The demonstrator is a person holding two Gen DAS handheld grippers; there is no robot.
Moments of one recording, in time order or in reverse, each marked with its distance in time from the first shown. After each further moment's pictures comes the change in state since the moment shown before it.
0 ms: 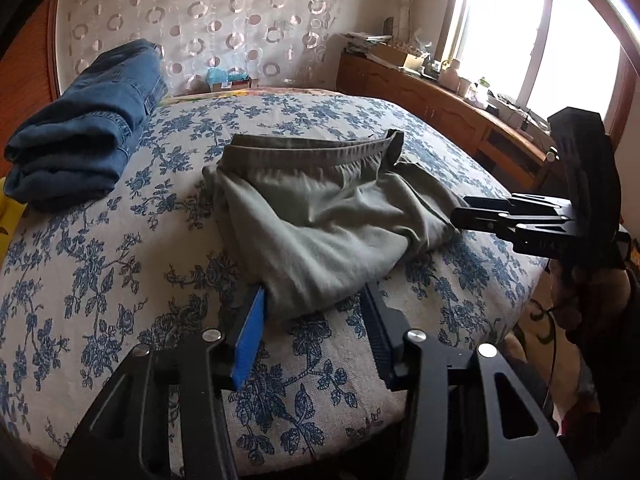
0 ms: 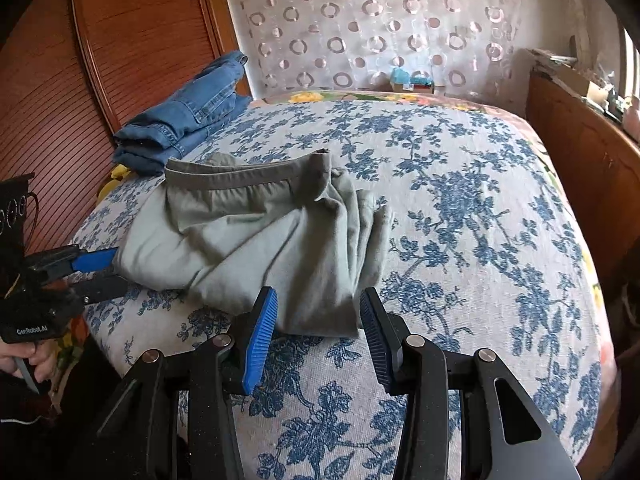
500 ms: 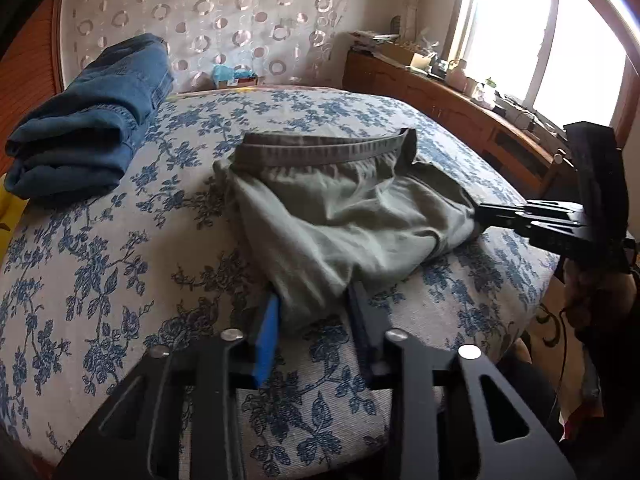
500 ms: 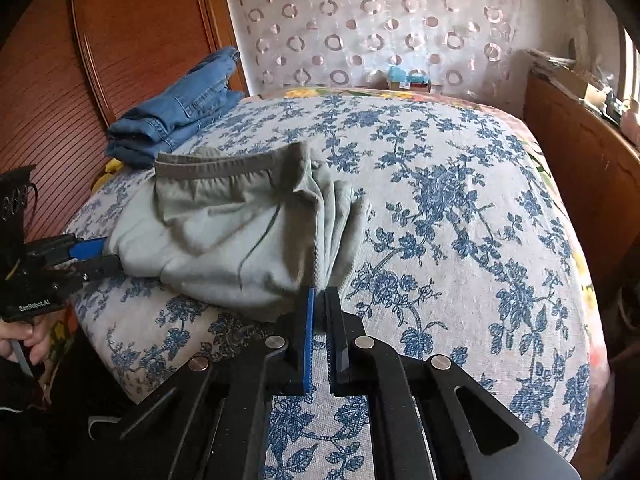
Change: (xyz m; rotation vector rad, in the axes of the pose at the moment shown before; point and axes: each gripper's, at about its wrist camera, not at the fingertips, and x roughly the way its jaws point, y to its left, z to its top) left arm 0.004 0.007 0.001 -0.012 -0.001 0.006; right arm 0.000 -0.009 -0.006 -0.011 0.002 -0.031
